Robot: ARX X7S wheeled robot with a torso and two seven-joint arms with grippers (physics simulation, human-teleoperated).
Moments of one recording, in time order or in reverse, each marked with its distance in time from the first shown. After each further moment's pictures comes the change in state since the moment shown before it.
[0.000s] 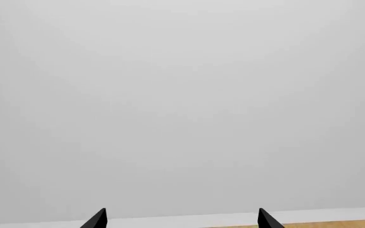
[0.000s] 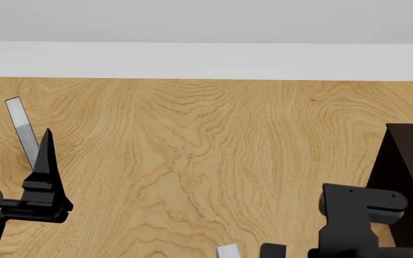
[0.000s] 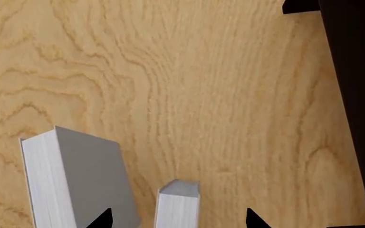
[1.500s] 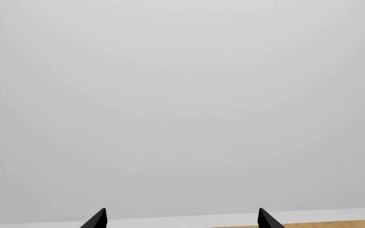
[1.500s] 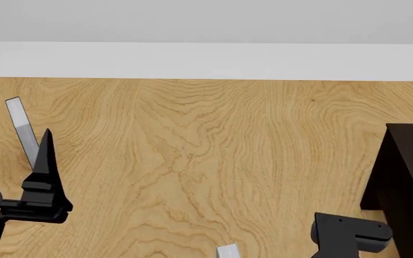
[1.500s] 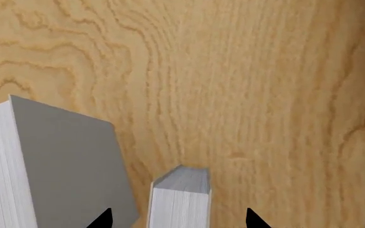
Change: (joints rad) left arm -0.002 -0.024 0.018 -0.001 -0.022 0.012 -0.027; right arm -0.091 -0.031 -0.041 0.068 -0.131 -0.045 -0.162
